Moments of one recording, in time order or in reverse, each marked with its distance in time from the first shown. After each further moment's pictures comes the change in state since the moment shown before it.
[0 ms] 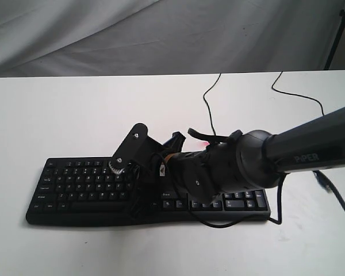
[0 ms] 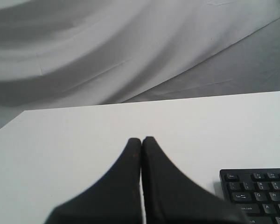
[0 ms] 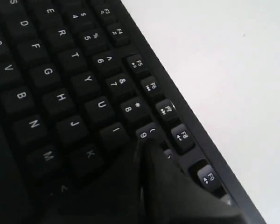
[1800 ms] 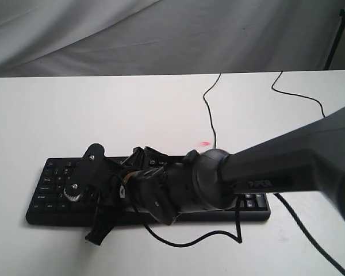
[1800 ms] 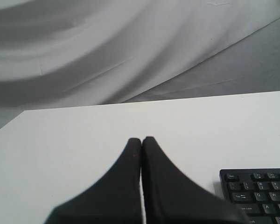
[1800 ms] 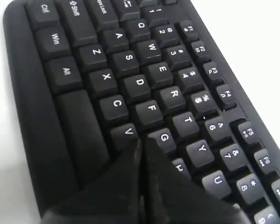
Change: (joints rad) left arm 0.000 0.000 0.000 0.000 0.000 0.000; right arm 0.135 0.081 -0.125 0.008 0.052 0.000
